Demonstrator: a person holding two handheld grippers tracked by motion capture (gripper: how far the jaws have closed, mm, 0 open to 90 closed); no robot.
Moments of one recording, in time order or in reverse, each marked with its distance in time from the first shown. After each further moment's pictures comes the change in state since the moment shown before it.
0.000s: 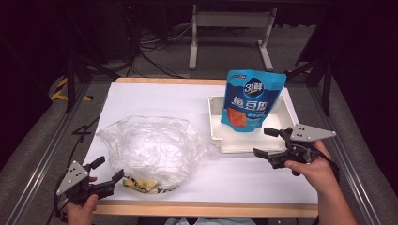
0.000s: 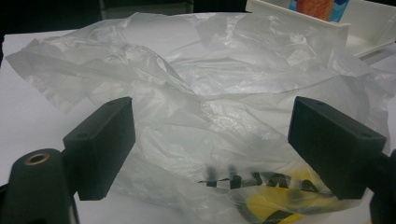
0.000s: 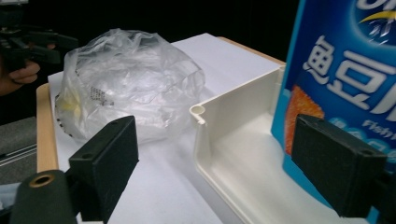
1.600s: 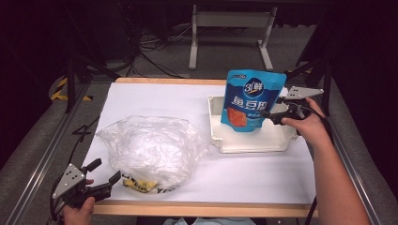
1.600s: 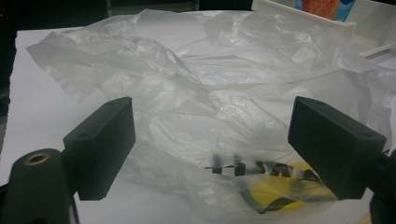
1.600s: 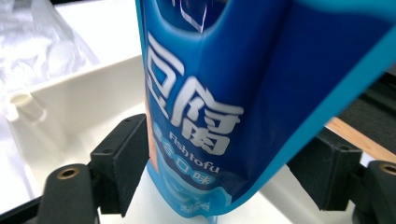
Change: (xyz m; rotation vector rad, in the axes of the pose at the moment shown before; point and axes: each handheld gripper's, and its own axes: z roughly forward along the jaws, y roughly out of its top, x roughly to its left) left arm 0.001 -0.004 -0.009 0.009 0.020 -0.008; right arm -0.127 0.022 0.033 0.139 -0.160 -0.058
